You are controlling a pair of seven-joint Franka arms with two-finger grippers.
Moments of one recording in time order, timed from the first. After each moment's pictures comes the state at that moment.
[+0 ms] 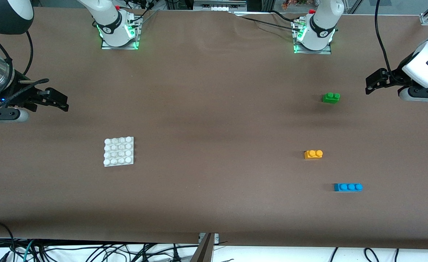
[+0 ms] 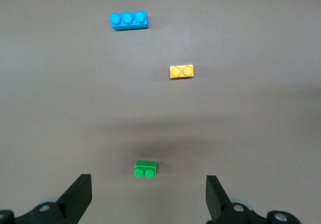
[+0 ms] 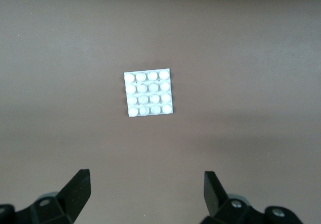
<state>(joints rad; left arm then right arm) -0.04 -0.02 -0.01 -1.66 0.02 1.60 -0.01 0.11 0.18 -0.01 -1.44 0.01 1.61 0.08</state>
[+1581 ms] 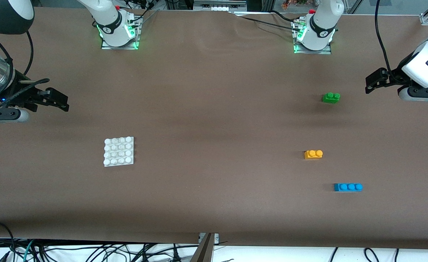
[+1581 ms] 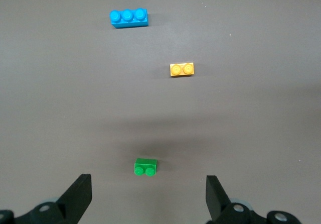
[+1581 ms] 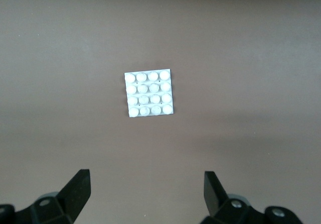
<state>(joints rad) -0.04 -0.02 -0.01 -1.66 0.02 1.59 -0.01 0.11 0.18 -0.01 -1.44 0.01 1.61 0.08</state>
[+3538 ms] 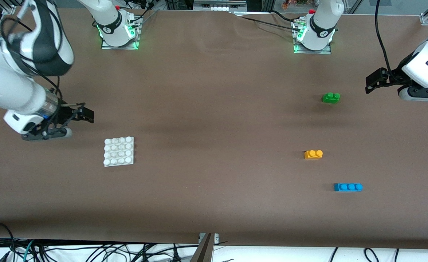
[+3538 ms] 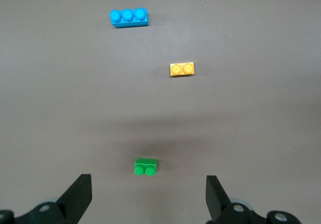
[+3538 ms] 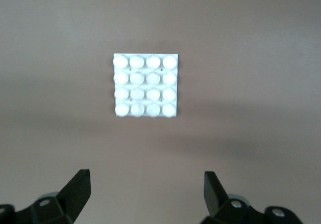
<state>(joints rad) -0.04 -0.02 -0.01 -1.66 0.02 1.59 -0.01 0.11 0.22 -0.01 -1.80 0.01 1.96 -0.02</state>
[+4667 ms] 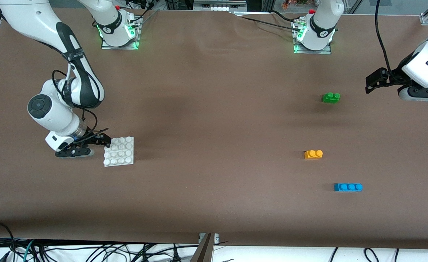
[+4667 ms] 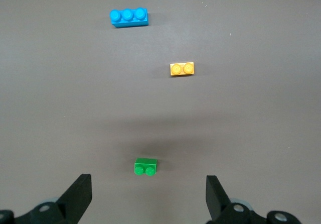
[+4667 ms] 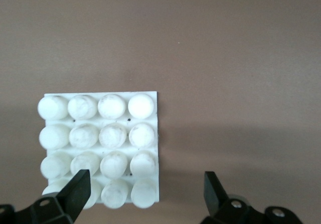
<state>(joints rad) -0.04 -0.02 -0.01 -1.66 0.02 1.59 -0.01 0.07 0.46 -0.02 -1.99 0.02 2.56 -0.04</state>
